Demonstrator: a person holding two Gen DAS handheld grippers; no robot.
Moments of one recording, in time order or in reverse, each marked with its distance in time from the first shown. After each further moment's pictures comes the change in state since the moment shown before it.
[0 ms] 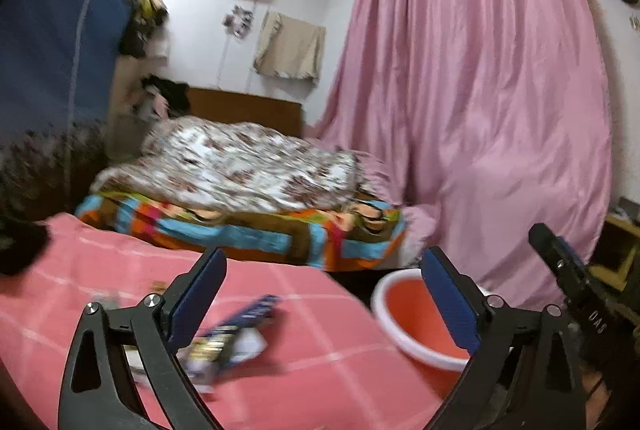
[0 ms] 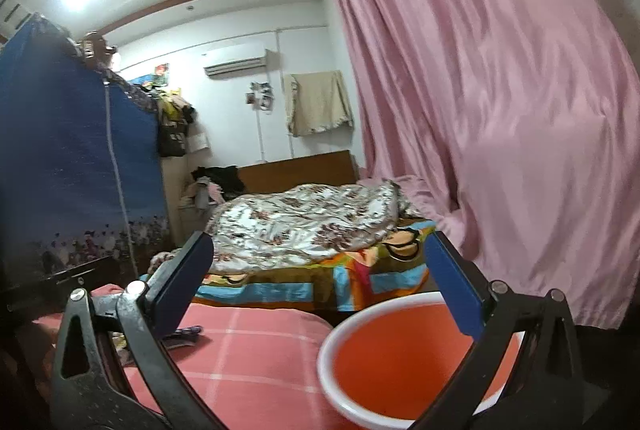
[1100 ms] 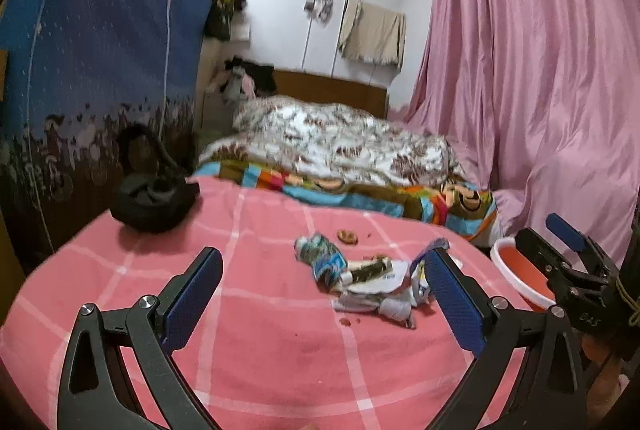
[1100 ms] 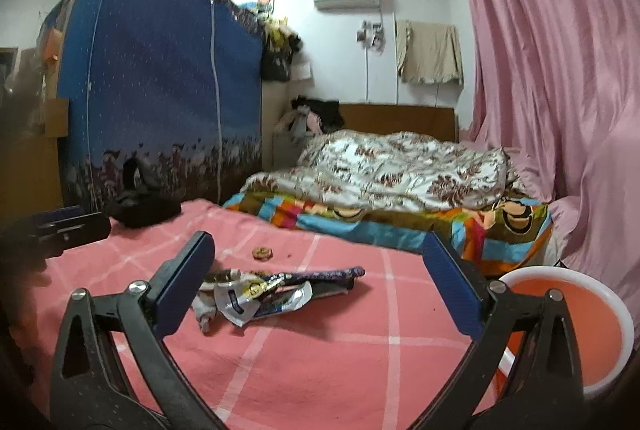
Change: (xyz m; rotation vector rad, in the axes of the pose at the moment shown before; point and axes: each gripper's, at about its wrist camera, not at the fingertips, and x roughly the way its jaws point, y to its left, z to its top) left arm -0.084 0.132 -0.052 -0.075 0.115 0.258; right arm 0.041 0.149 -0.068 -0.198 0.242 0.333
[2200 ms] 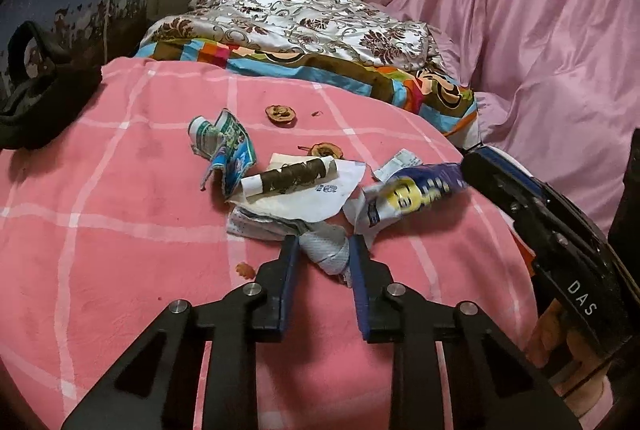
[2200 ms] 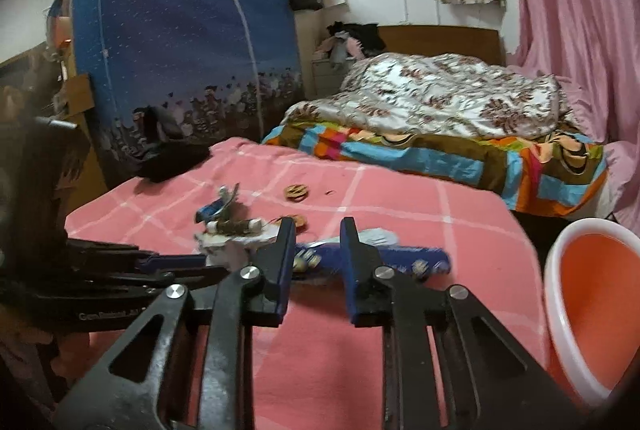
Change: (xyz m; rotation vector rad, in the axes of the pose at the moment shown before) left arm 0.098 -0.039 -0.010 -0.020 0.463 -0.120; right arm 0.059 -0.002 -0.015 0.070 0.285 0.206
